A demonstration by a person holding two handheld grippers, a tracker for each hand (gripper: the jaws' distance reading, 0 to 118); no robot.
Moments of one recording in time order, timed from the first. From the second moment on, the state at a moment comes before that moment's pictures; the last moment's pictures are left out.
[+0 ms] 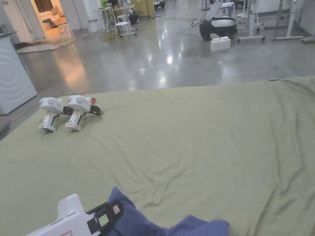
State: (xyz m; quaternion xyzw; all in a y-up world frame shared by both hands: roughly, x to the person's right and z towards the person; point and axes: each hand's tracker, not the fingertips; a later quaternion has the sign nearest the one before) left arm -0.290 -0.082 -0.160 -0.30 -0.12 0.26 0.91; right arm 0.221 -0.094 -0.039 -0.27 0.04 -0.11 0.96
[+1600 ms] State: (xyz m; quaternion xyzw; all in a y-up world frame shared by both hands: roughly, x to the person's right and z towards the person) left arm -0.130 -0.142 -0.176 -0.31 -0.32 0.27 0.85; right arm 0.156 -0.125 -0.075 -0.33 0.15 -0.11 0.93
